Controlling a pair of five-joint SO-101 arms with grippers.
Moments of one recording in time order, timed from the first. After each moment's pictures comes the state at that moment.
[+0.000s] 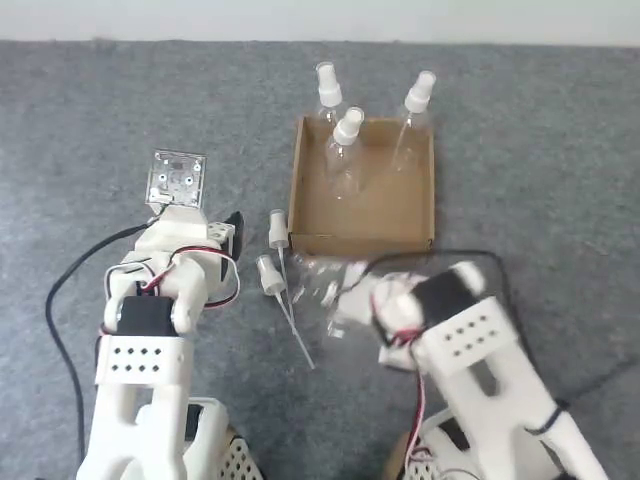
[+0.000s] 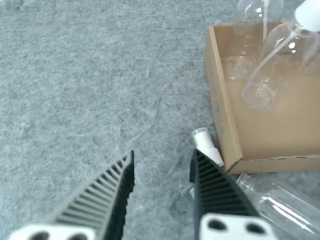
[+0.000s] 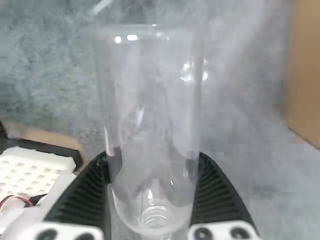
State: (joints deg) left arm -4.9 -53.8 61.4 48.3 -0.9; right arm -28.4 -41.0 37.7 93.5 47.0
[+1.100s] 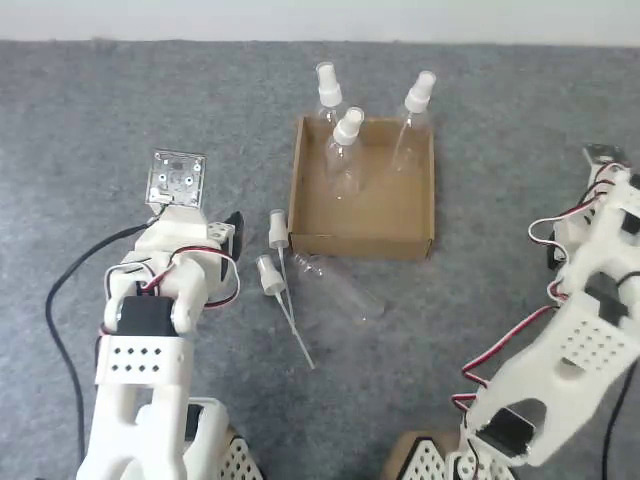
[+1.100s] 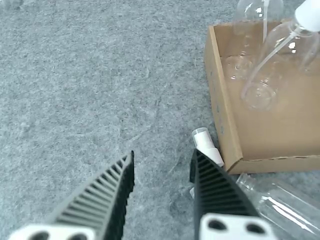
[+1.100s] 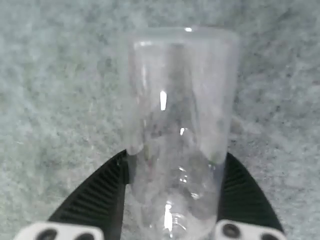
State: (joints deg) left arm -4.9 -53.8 61.4 48.3 -0.9; right arm 30.3 34.5 -14.2 74.2 25.5
